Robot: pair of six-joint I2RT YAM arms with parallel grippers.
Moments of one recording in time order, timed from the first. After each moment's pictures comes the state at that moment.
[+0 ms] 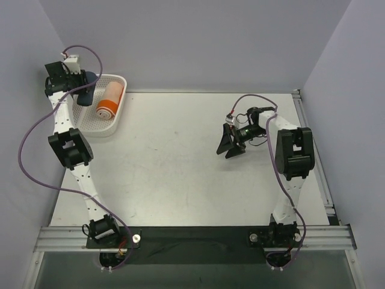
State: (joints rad) left arm 0.36 2.49 2.57 -0.64 0.37 0.18; right arm 0.13 2.05 1.47 -1.02 -1.00 -0.25
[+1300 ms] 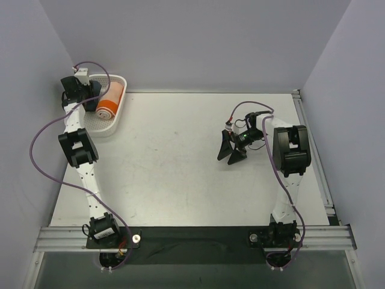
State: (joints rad) left arm 0.34 2.75 2.56 -0.27 0.26 0.17; right arm 0.13 2.14 1.46 -1.02 -0.90 -0.25
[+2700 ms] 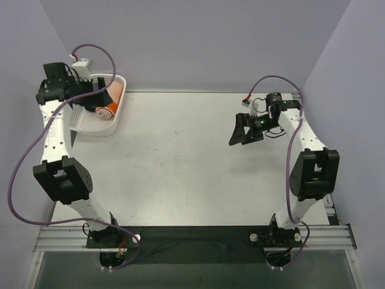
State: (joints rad) left arm 0.27 1.77 1.94 -0.83 0.50 0.18; right arm 0.07 1.76 1.47 -1.03 -0.79 -0.23
